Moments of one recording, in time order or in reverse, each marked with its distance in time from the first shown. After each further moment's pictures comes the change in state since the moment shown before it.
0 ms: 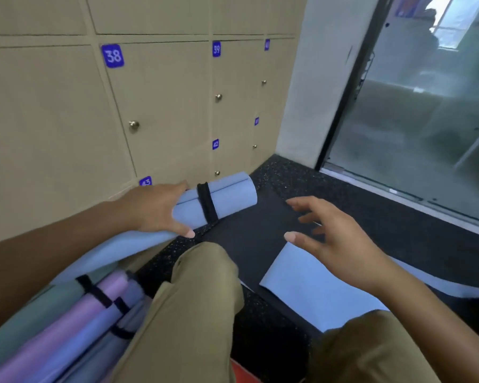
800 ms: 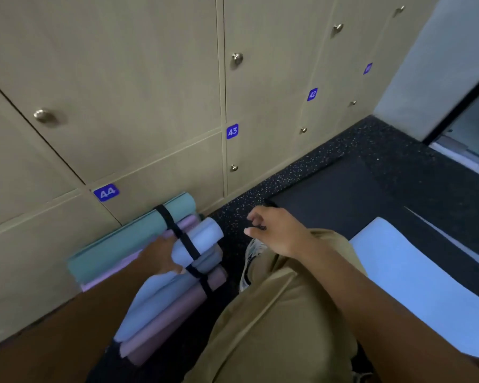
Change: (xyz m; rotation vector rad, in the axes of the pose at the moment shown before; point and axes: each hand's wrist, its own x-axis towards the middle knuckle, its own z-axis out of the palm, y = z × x) left_hand -0.101 -0.196 0.298 -0.527 -0.230 -0.547; right_hand 0.142 -0.056 0.275 -0.021 -0.585 -0.046
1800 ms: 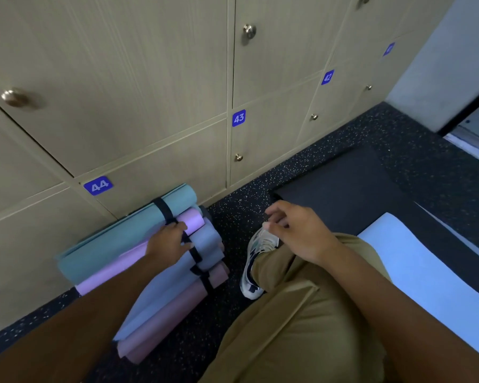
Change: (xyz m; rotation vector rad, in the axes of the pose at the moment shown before) left_hand 0.052 -0.001 0.018 0.099 0.224 -0.014; right_hand 0.017 0.021 -0.004 0.132 0.076 0.045
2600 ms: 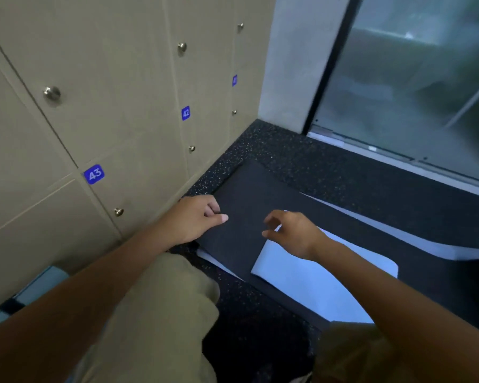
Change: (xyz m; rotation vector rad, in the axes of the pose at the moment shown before) left_hand 0.022 0.383 -0.093 -0.272 -0.153 0.585; right_hand -0.092 0.179 -0.148 -0.131 0.229 0.332
